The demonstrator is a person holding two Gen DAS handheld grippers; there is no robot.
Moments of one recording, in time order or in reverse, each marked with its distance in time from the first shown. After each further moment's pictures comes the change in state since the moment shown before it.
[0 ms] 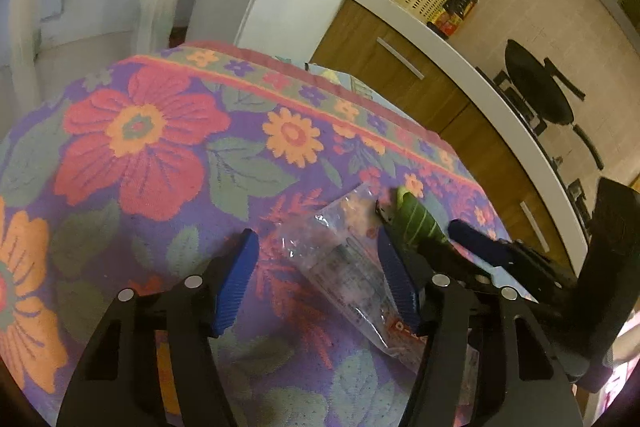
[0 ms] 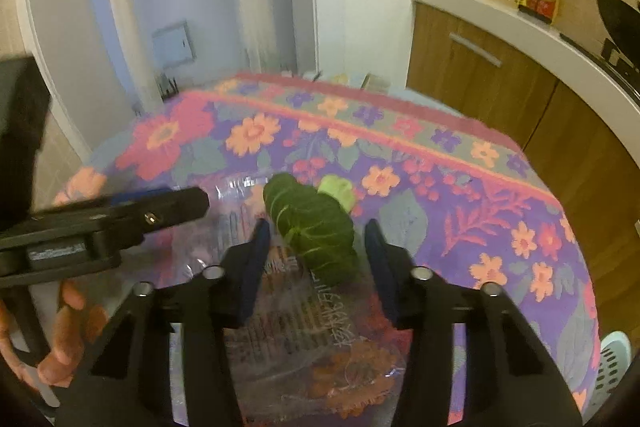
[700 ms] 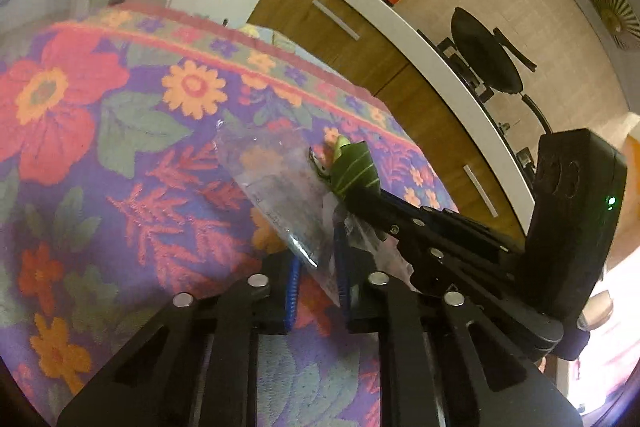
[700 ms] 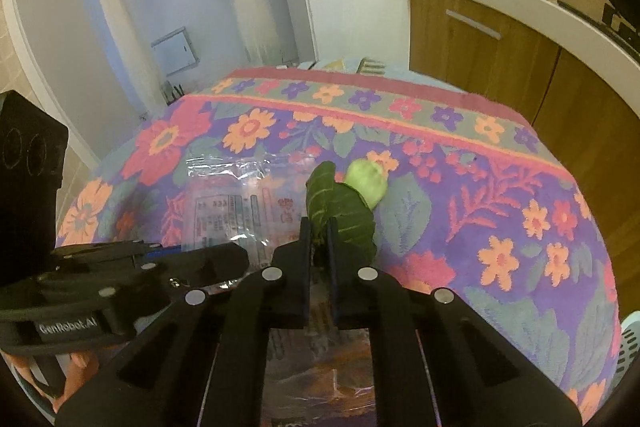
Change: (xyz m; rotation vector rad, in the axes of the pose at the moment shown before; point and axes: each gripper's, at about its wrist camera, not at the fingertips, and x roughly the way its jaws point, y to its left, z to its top) left arm 0.022 -0.031 -0.017 0.041 0.105 -0.212; right arm -0.001 -0.016 -0.004 0.096 -0.007 0.063
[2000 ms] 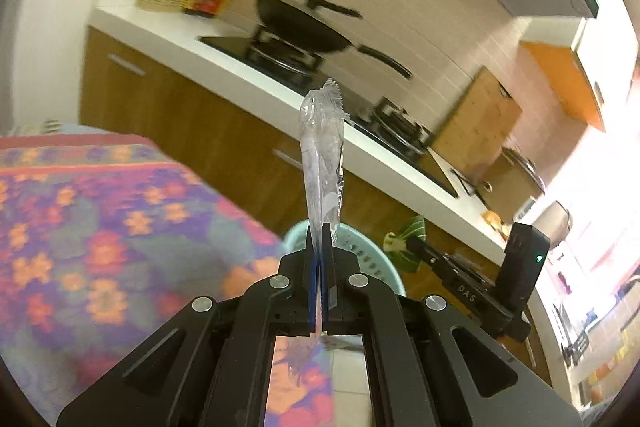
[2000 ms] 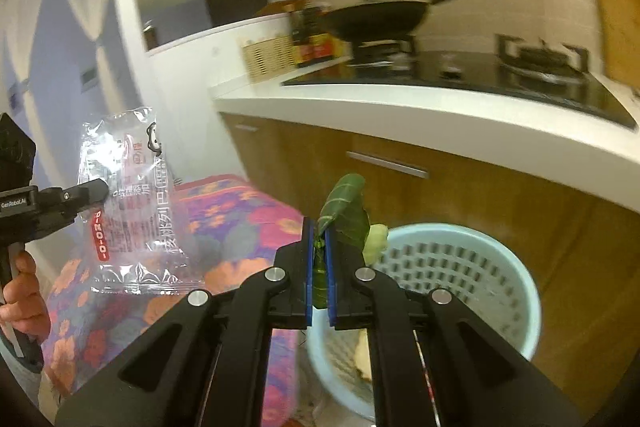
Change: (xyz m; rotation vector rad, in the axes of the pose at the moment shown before) left arm -0.011 -0.230 -0.040 0.363 -0.008 -0.303; right arm -0.282 -0.197 -0.176 0.379 -0.426 -0.302
